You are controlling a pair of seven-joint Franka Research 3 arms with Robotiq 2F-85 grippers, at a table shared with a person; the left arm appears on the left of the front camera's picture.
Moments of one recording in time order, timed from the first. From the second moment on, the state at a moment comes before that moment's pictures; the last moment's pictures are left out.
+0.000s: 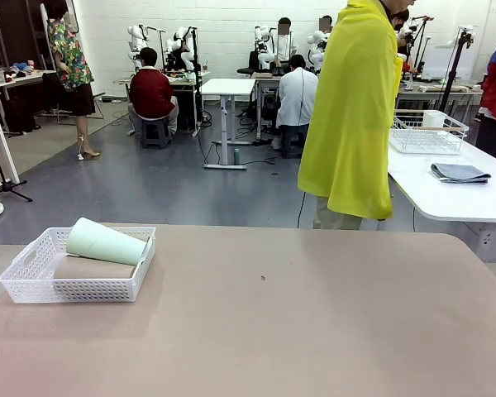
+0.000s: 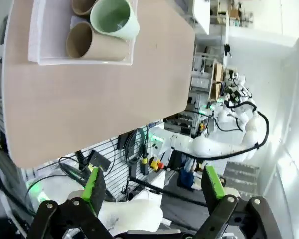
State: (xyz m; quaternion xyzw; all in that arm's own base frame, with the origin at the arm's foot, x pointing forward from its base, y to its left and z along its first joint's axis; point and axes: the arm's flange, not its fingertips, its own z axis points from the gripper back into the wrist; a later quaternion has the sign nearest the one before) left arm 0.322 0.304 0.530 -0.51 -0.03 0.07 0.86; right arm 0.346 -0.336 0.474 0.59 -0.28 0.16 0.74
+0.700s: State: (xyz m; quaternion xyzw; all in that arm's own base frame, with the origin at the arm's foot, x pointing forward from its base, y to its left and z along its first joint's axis) left arm 0.316 0.358 0.484 -0.55 -0.13 0.06 0.83; right arm 0.346 -0.335 0.474 0.59 -0.28 0.16 0.74
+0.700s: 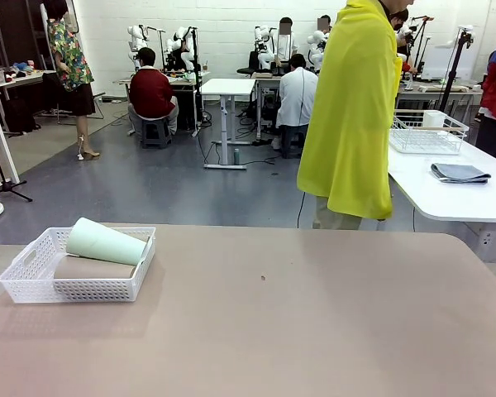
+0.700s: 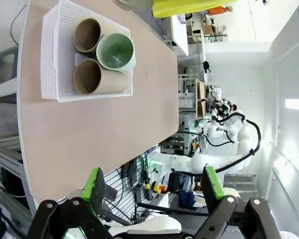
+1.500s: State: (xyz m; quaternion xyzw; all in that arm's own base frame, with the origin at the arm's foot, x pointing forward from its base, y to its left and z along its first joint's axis) left arm 0.320 0.355 0.483 -0.55 -0.12 0.06 0.83; right arm 0.346 -0.335 0.474 0.59 -0.28 0.16 0.74
